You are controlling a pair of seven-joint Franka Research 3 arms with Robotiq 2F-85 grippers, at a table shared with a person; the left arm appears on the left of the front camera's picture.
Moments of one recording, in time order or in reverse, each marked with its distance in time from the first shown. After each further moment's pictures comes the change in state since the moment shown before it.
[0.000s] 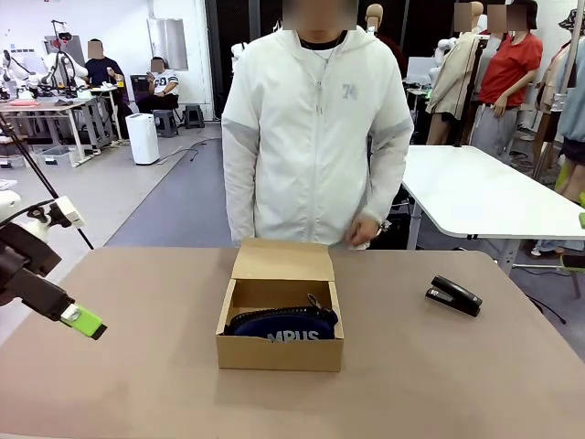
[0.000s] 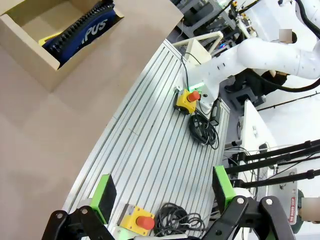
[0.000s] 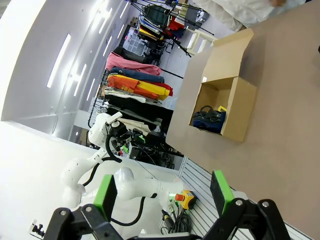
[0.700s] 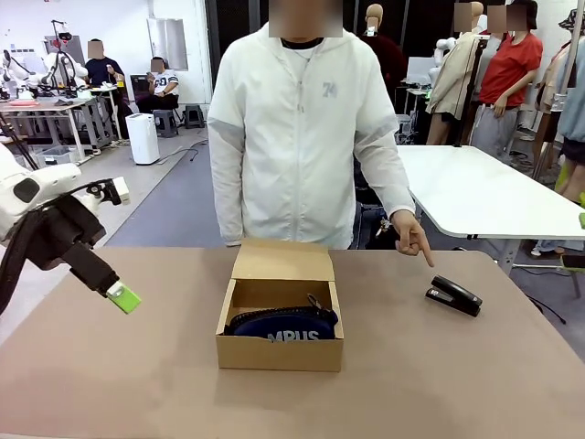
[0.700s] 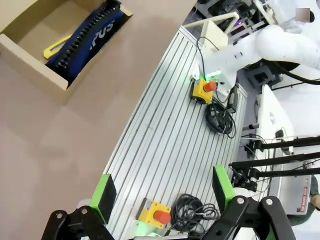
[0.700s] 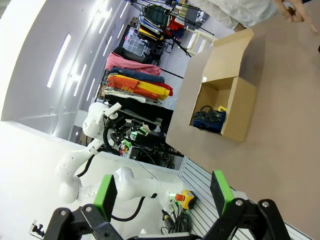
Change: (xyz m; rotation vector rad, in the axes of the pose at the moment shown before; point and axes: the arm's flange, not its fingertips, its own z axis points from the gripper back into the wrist) left arm 0.068 -0.007 -0.018 0.087 0.136 -0.057; right arm 0.000 0.000 0.000 0.000 0.000 -0.001
